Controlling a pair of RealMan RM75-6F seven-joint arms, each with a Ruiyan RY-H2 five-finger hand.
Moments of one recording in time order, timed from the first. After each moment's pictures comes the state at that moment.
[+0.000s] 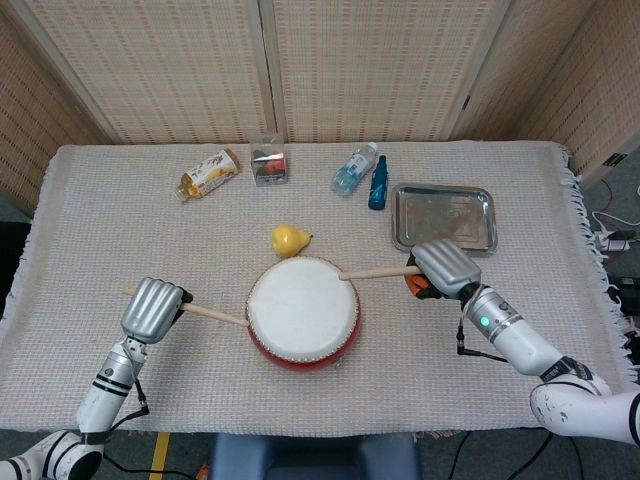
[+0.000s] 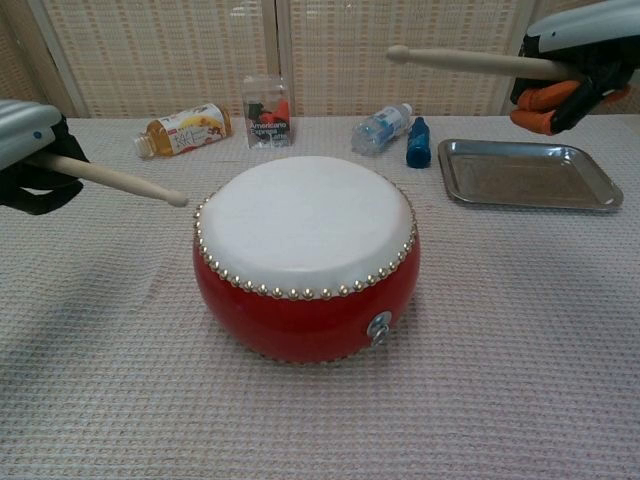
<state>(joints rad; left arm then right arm) -0.47 -1.44 -0.14 -1.48 1.47 1.20 0.30 0.86 -0.96 0.13 -1.87 -0.99 0.74 -0.08</state>
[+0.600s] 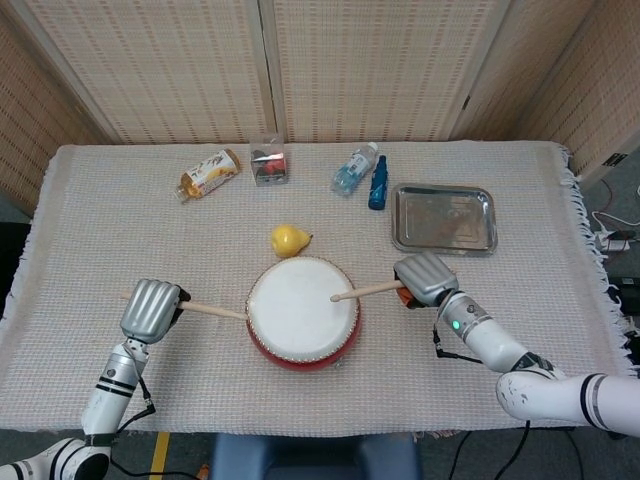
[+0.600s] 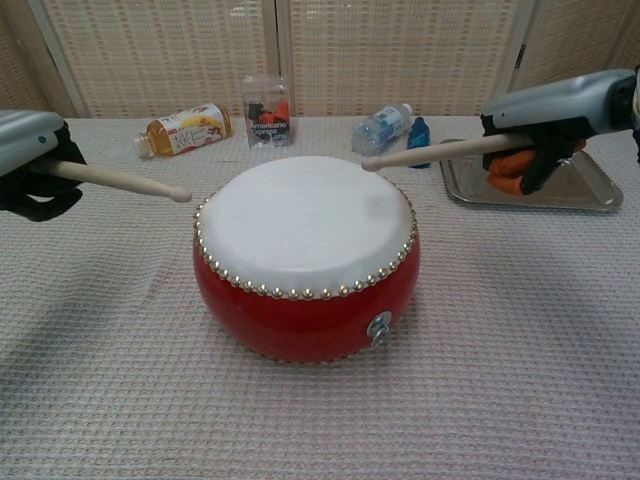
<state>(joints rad) -0.46 -1.42 -0.17 -1.61 1.34 1.21 0.36 0.99 -1.10 0.02 -1.80 -0.76 0.72 -0.39</state>
